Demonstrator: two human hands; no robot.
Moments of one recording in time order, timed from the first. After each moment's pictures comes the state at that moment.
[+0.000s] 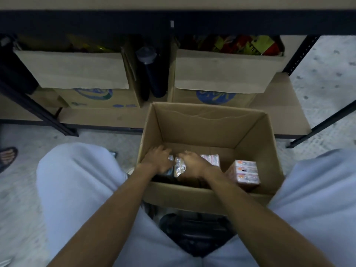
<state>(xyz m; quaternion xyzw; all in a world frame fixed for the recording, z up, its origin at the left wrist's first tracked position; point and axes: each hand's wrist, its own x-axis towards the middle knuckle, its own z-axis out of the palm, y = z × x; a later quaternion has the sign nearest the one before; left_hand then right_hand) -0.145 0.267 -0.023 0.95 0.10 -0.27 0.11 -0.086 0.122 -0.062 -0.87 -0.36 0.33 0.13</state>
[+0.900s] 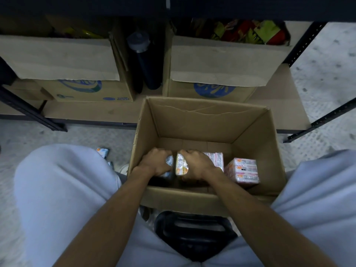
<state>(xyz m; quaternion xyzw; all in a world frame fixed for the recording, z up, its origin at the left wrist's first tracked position) -0.143 0.272 -0.060 0.94 0.11 -0.24 0.21 -0.080 0.106 -0.071 -0.89 -0.37 0.26 0.09</state>
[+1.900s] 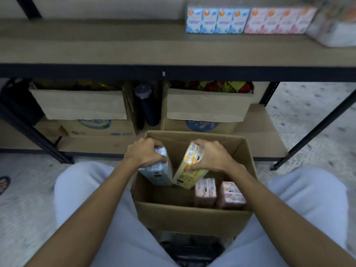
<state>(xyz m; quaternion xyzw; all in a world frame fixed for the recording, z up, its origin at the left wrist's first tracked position) -0.127 0.285 0.095 0.97 0.15 -0.07 0.17 -0.041 0.062 0.083 -0.91 -0.31 0.16 0.23</state>
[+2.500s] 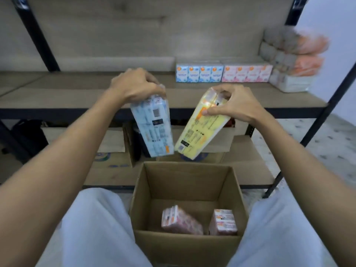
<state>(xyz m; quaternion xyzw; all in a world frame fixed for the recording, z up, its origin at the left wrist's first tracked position) -0.084 0.278 0.358 0.97 0.10 0.13 0.18 -0.001 0.014 0.315 -0.87 -0.31 -0.05 0.39</state>
